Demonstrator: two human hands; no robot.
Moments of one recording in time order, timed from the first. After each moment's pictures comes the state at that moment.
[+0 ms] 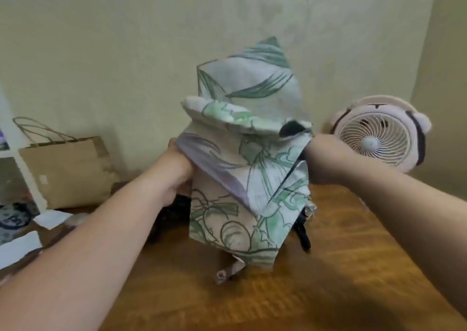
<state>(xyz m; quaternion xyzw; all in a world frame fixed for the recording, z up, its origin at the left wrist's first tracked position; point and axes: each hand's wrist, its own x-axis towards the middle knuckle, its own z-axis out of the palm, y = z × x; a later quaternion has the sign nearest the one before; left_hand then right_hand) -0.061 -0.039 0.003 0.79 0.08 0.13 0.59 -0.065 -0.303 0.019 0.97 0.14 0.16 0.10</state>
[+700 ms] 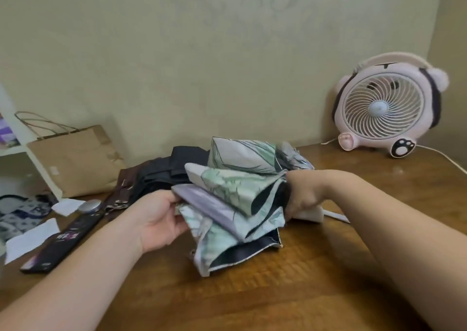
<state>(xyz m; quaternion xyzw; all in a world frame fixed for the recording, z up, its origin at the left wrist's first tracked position) -0.098 -0.007 -0.079 0.59 0.16 -0.09 0.79 -0.043 -0.296 -0.078 0.97 0.17 -0.13 -0.11</state>
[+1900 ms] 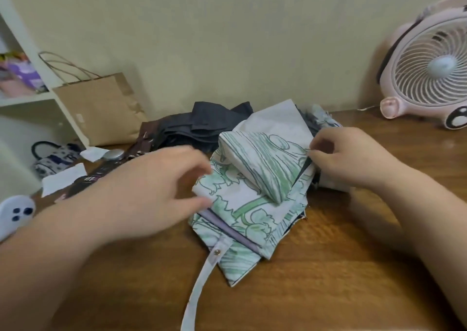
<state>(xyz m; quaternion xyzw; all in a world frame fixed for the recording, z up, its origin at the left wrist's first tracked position) -0.189 0.010 -0.047 0.98 -0.18 0.05 0.06 -0.073 -0.299 -0.108 0.95 0.13 0.13 -0.25</state>
